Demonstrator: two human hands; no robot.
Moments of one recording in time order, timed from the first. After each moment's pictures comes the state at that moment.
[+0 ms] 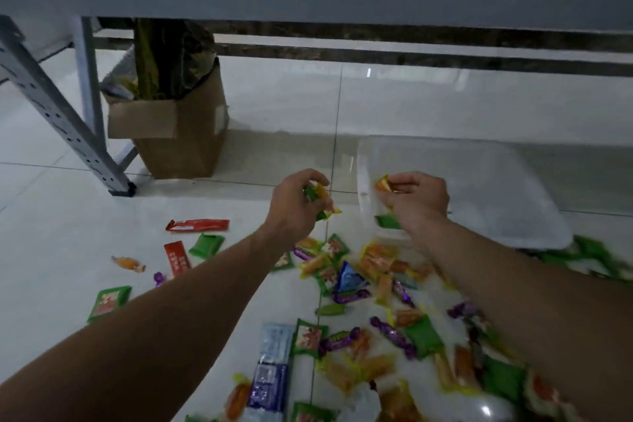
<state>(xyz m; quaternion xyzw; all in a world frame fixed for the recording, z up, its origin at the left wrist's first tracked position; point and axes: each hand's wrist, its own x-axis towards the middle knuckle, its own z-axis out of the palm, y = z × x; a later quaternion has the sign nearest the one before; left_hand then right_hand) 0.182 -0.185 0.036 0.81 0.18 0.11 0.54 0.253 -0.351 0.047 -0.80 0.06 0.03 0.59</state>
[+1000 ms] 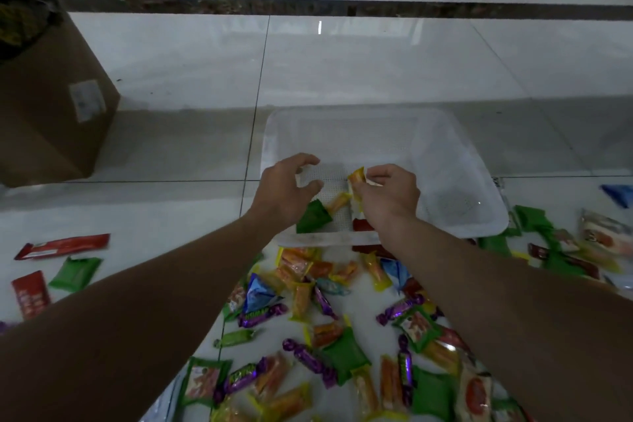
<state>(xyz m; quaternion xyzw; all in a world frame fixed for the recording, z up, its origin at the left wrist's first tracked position) 0.318 -0.282 -0.030 0.90 0.10 0.07 0.42 0.348 -0.438 -0.019 -0.82 0.14 0.04 0.55</state>
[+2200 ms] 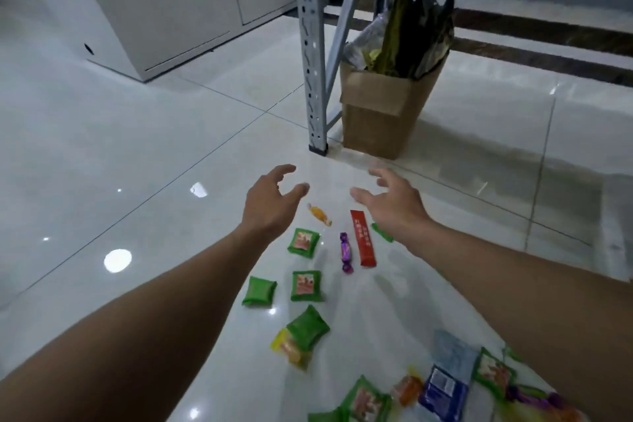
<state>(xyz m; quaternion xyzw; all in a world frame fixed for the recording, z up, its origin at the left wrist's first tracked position) -0.062 0.062 0.028 0.76 0.47 0.22 0.39 0.089 -0.057 0.030 -0.83 -0.29 0.24 0.40</state>
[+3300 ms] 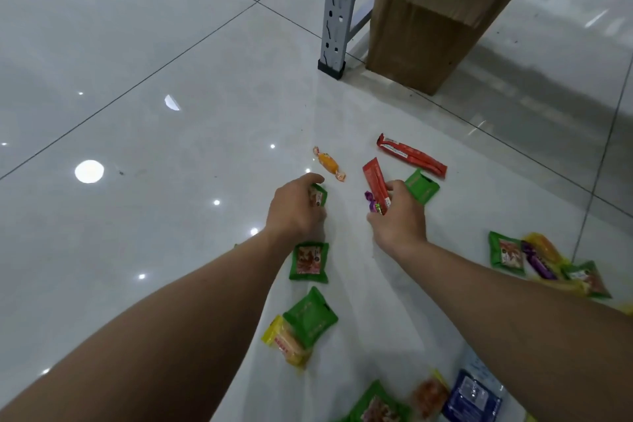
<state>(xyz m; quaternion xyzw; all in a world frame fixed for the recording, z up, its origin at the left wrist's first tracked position) -0.034 0.088 -0.120 0.77 0.48 0.00 0.42 0.086 -0.018 -0.125 -0.91 -0.22 0.24 0.25</state>
